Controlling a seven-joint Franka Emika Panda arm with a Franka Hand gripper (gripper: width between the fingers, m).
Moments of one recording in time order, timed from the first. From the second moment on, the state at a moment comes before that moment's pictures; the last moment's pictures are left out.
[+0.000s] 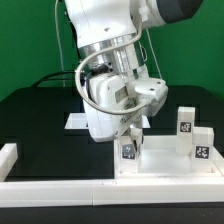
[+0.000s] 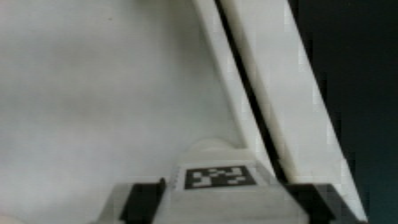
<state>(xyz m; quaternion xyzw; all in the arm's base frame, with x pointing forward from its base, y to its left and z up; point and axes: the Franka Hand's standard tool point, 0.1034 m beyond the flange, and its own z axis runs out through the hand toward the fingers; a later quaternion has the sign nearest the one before) 0.619 0.007 0.064 -0.55 0.83 0.05 0.12</state>
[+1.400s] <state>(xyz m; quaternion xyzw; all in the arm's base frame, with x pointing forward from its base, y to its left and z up) 0.605 0.057 0.139 -0.57 0.81 0.05 0.13</state>
